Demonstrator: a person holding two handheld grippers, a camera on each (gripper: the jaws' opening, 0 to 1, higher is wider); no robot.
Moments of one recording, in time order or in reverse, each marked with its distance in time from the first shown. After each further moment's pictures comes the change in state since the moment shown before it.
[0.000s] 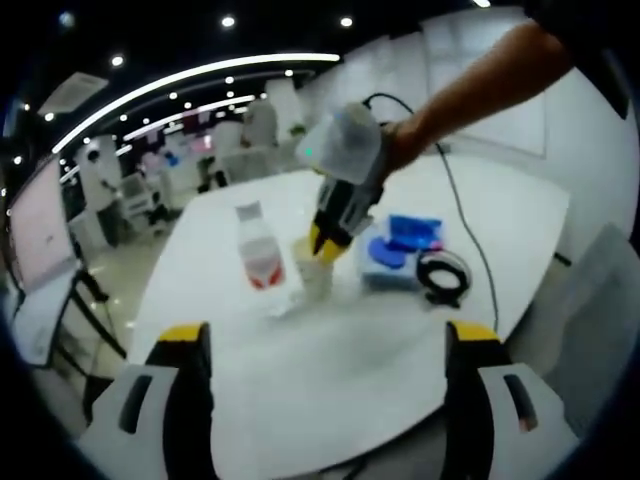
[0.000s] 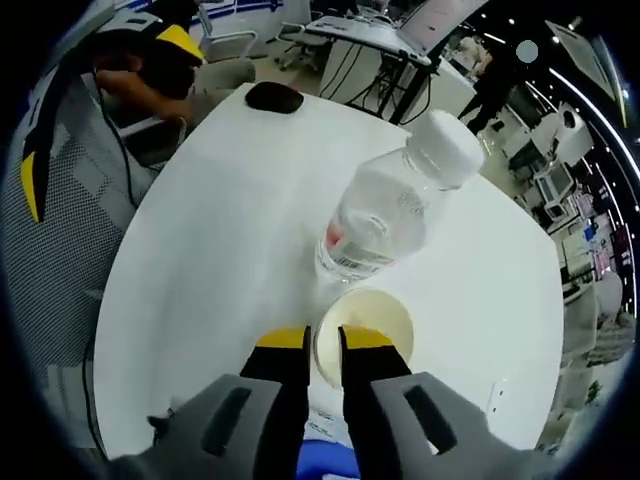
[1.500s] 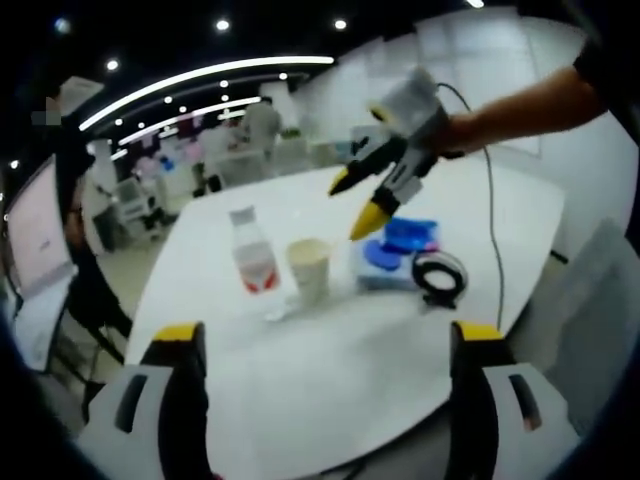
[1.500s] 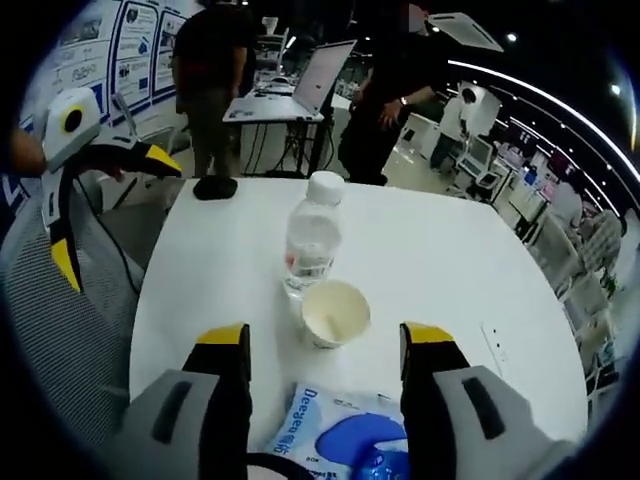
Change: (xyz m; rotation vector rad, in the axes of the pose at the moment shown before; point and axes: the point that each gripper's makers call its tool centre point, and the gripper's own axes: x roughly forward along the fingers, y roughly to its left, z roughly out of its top) left arm 0.000 -0.007 0.002 0.017 -0.013 -0.021; right arm -0.088 0.002 -0.018 0.377 -0.270 -0.247
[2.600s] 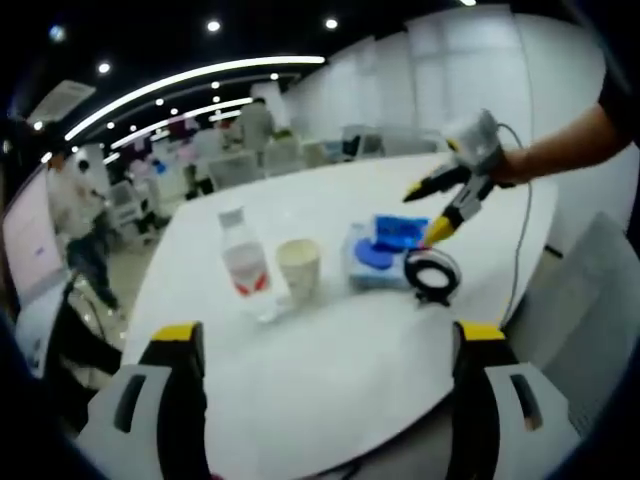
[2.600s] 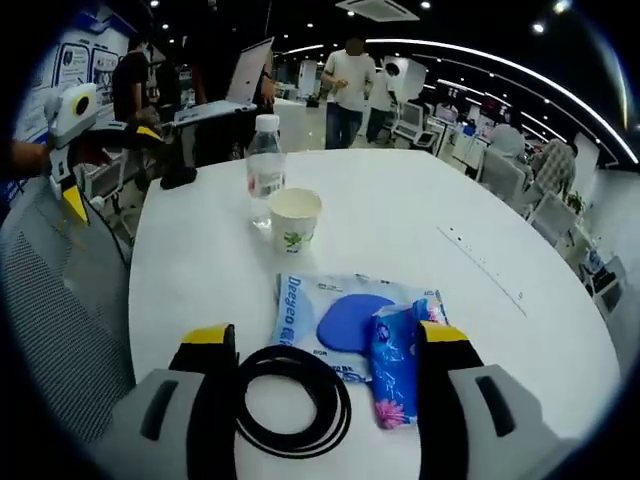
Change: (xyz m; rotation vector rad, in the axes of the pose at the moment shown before) left arm 0.002 -0.006 -0.001 0.022 0.002 -0.033; right arm -0.069 0.009 -0.122 0.257 0.032 -0.189
